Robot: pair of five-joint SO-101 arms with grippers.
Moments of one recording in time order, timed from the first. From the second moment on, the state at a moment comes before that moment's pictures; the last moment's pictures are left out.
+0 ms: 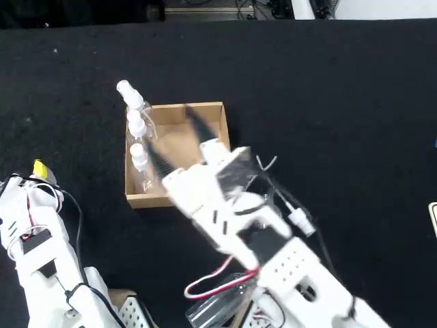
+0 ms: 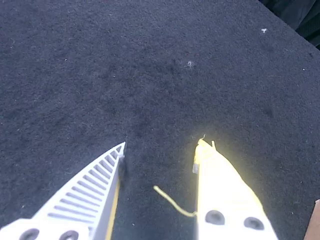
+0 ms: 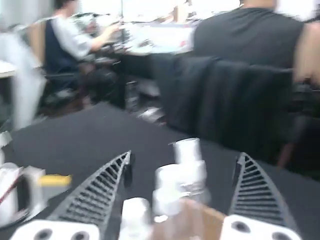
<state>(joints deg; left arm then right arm) -41.9 -49.3 84.2 1.5 15.8 -40.6 -59.6 72.6 -4.3 -0.7</state>
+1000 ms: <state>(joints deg) -41.9 -49.3 84.2 1.5 15.8 -36.6 -30.9 66.3 16.9 -0.7</state>
